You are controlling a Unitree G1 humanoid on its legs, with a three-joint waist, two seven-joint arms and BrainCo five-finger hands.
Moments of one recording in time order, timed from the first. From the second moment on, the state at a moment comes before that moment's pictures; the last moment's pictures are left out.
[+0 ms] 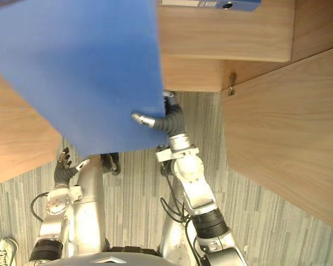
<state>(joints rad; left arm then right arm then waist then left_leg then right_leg) 0.02 0.01 0.15 0.30 0.04 -0.15 0.20 -0.26 -0.20 0.19 -0.26 0.12 -0.22 -0.10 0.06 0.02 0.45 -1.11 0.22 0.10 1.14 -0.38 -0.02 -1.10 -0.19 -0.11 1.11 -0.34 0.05</state>
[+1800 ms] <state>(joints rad) -0.10 0.04 0.13 0.21 -0.15 -0.15 0.22 -1.33 -0.31 -0.08 0.46 1.05 -0.29 -0.38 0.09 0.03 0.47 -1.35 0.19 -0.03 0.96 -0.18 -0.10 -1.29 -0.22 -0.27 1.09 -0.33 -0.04</state>
